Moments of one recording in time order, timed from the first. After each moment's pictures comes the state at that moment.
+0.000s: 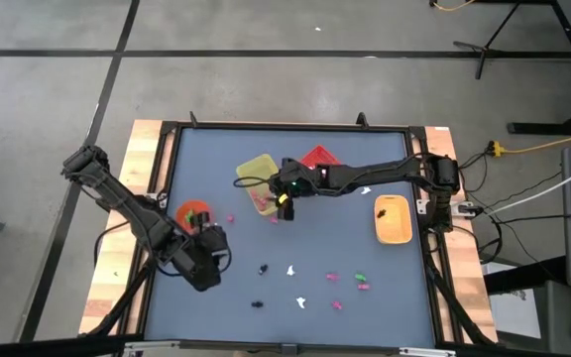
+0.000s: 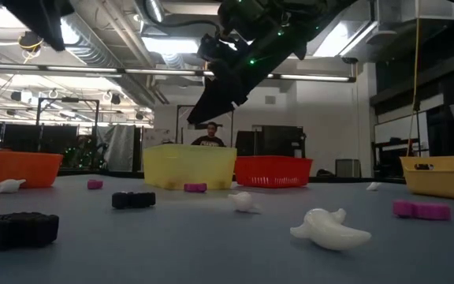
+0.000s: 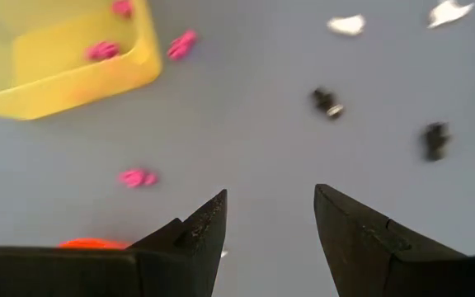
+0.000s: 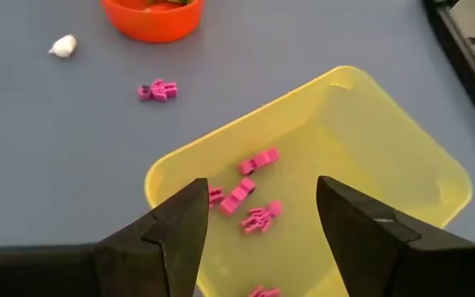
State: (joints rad) left arm -0.65 1.37 1.11 -0.99 -0.45 -0.86; right arm -0.08 1.92 1.35 -0.12 0.05 -0.13
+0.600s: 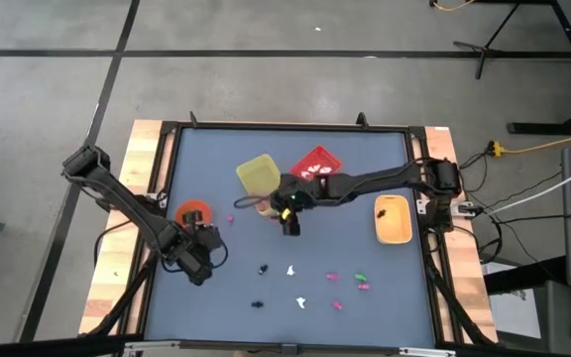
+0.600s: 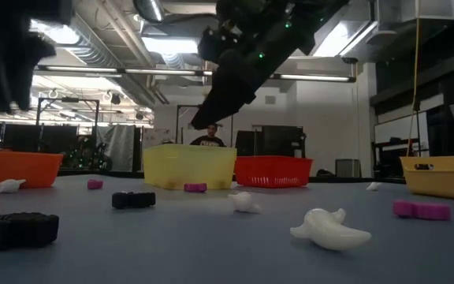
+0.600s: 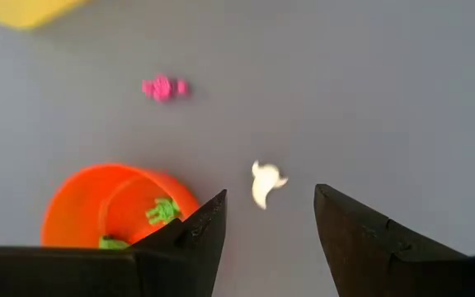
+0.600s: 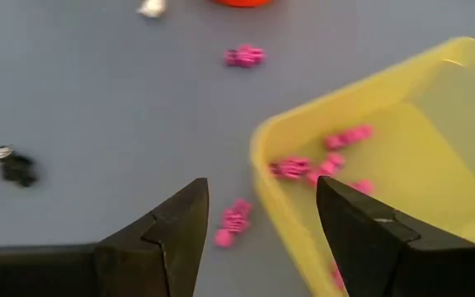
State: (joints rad) left arm -0.64 1.37 0.91 -1.02 -0.36 -0.86; right arm -0.01 1.92 1.35 -0.21 -0.04 -0.13
